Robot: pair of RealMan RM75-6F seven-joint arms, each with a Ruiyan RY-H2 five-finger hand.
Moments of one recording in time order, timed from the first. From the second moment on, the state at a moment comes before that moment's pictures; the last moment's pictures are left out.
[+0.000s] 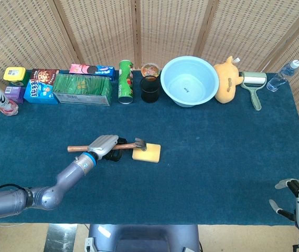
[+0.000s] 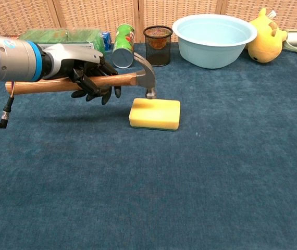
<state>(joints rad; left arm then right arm) -1.02 -1.38 -0.17 -1.65 0.65 0.64 0.12 -0.08 -1.20 0.06 -1.60 -1.50 1.62 0.08</state>
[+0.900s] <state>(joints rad) -0.91 -1.29 -0.15 -1.69 0.79 0.68 -0.01 -0.07 -1.21 0.06 -1.60 -1.50 1.59 0.07</state>
